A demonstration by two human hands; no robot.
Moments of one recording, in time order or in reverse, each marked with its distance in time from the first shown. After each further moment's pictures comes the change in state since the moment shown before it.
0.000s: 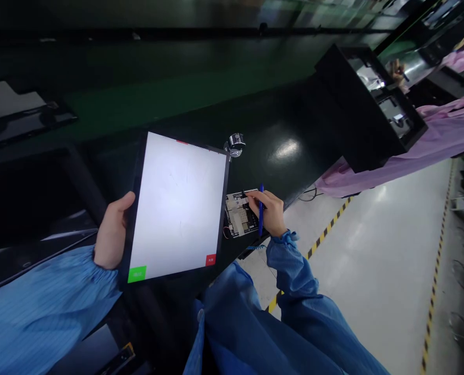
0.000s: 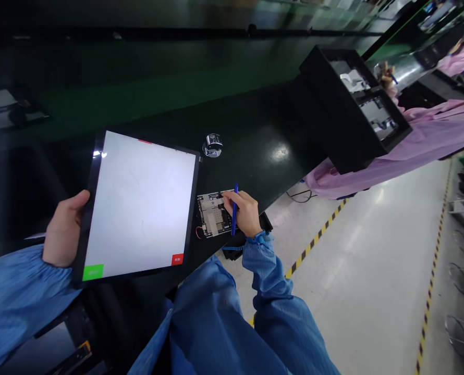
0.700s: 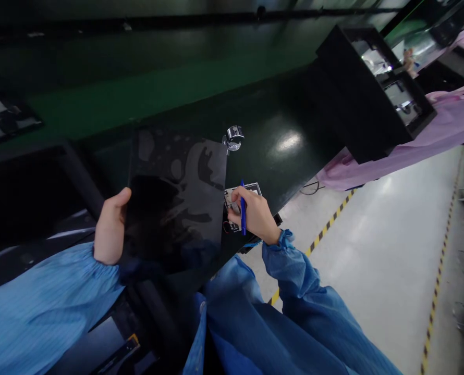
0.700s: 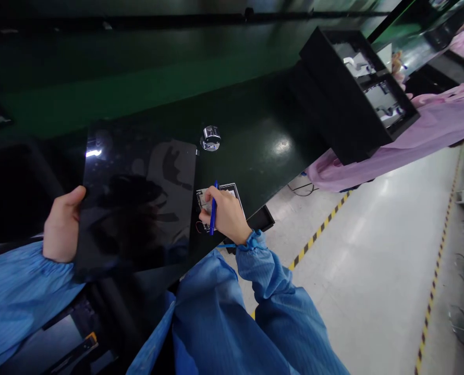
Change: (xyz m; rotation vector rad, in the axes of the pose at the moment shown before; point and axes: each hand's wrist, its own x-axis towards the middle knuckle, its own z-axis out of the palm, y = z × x) left_hand -0.009 -0.005 0.009 0.005 0.129 0.261; right_hand 0.004 -0.059 -0.003 0.050 -0.324 0.100
